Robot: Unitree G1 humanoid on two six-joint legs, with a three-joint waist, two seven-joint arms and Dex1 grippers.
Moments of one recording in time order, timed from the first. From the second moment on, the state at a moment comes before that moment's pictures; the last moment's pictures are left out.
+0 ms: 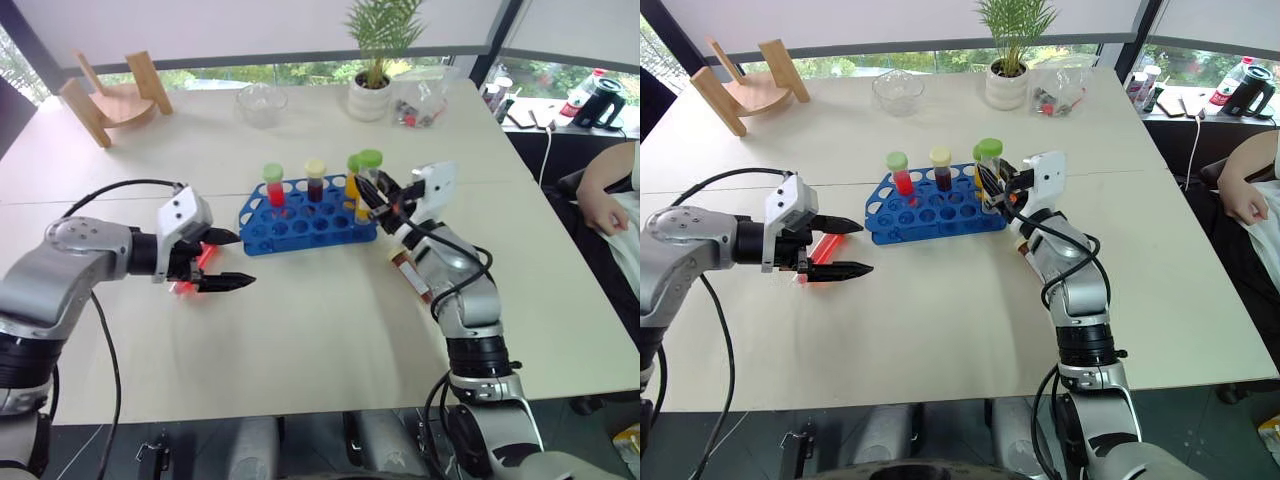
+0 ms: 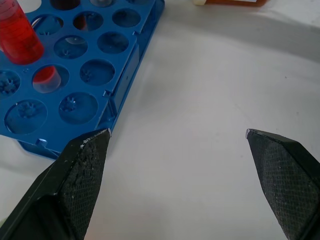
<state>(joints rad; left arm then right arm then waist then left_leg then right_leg) -0.45 0.95 -0.03 -0.21 -0.51 0.72 -1.12 -0.51 -0.14 -0.03 -0.01 0.20 0.28 0.39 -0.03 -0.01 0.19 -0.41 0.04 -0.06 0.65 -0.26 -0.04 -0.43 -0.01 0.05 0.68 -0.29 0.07</state>
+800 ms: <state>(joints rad) -0.44 0.87 -0.03 -0.18 -0.47 0.67 -1.10 -0.45 -0.29 0.02 -0.15 0.20 0.36 0.45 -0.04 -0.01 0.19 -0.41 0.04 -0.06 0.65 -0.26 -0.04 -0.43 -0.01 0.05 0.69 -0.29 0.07</state>
